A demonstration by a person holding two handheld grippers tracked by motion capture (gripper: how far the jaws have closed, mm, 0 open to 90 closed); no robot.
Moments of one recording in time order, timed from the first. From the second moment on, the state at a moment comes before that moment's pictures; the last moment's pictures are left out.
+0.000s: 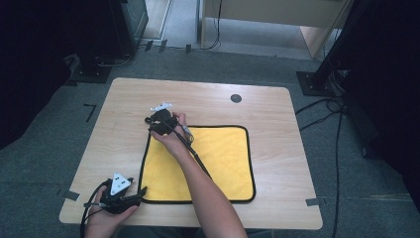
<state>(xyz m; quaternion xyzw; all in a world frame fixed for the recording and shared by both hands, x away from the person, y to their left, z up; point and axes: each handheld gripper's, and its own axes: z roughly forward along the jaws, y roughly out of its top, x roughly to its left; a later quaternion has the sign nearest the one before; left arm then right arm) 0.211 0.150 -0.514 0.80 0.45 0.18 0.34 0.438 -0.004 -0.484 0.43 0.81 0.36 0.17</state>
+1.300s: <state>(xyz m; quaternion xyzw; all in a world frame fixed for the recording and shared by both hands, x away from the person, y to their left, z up) 0.202 0.191 -0.465 0.79 0.48 0.20 0.33 0.467 0.092 -0.473 0.43 0.79 0.40 0.16</state>
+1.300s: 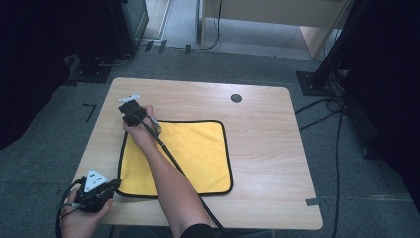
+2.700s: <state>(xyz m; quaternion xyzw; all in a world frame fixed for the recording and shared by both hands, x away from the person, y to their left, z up) 0.214 -0.049 -0.476 0.83 0.33 0.09 0.44 0.447 -0.229 -0.496 0.57 0.70 0.39 0.18</state>
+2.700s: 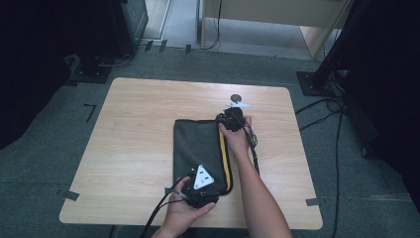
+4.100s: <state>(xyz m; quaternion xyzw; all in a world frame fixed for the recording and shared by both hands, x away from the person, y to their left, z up) 0.220 0.057 -0.510 0.81 0.39 0.13 0.41 0.427 -0.235 -0.508 0.59 0.68 0.37 0.20</state>
